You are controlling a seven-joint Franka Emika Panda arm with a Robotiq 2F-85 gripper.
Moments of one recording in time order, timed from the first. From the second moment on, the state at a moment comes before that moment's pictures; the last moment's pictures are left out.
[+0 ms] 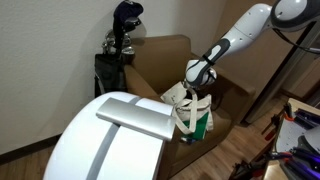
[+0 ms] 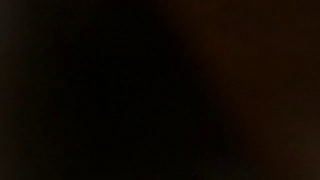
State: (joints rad) arm -0.17 1.18 0.21 -1.66 0.14 2.54 -0.43
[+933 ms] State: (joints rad) arm -0.26 1.00 0.34 -1.64 0.18 2.55 -0.43
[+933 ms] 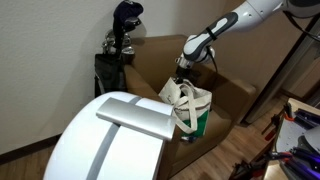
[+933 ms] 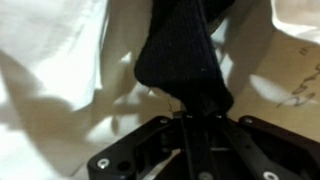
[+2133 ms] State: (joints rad) arm -0.40 0.38 0.38 -2.01 0.39 2.81 -0.46
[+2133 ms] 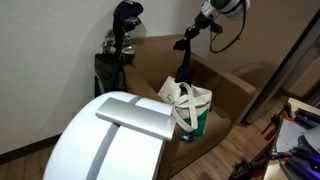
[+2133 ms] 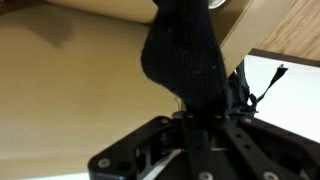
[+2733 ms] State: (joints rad) arm -0.39 0.05 0.22 -2.20 0.33 2.81 -0.38
